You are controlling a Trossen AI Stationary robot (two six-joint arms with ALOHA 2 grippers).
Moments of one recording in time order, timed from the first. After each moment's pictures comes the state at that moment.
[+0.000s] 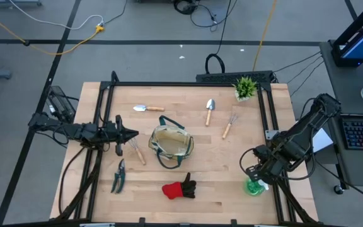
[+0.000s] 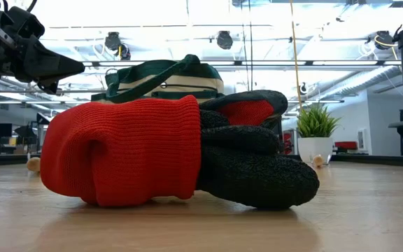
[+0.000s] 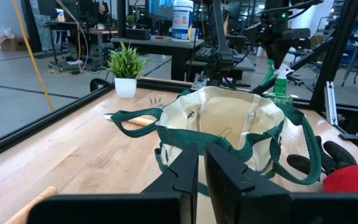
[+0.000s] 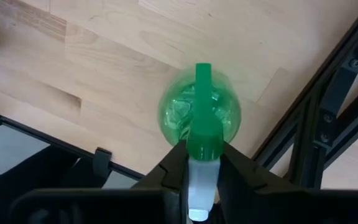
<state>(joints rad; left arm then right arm) -0.27 0.12 0.02 0.05 -0.40 -0.11 0.79 1.15 1.03 -1.21 -0.11 2.00</state>
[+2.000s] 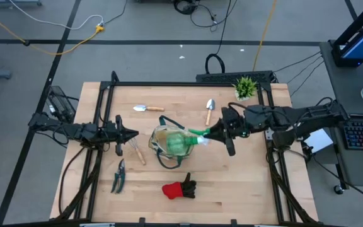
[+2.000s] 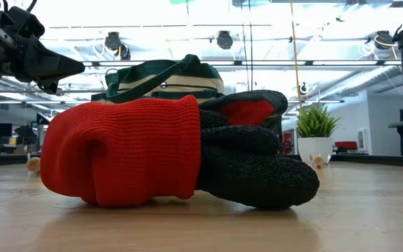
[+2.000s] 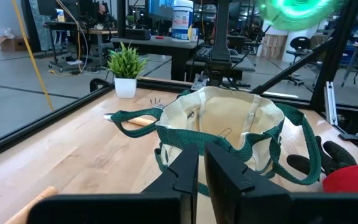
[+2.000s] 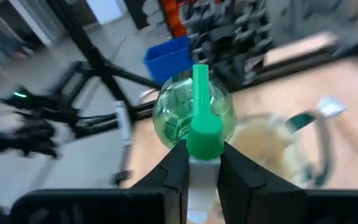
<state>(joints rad) -0.27 0.12 0.02 0.06 -0.40 -0.11 0.16 1.15 1.17 -0.30 0.04 0.37</state>
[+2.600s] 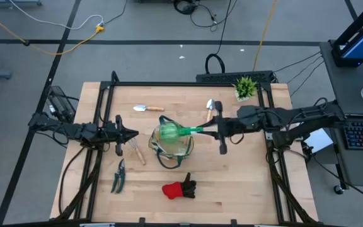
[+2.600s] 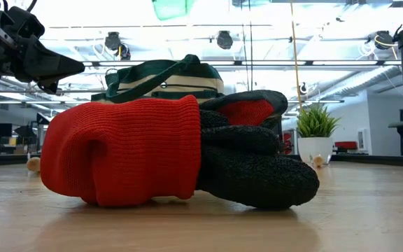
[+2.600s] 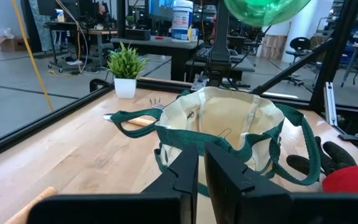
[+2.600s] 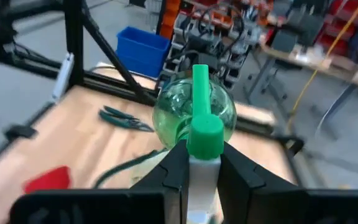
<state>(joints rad) -0.27 0.12 0.02 0.06 -0.40 -0.11 0.15 1.22 1.18 -0.20 0.11 -0.27</state>
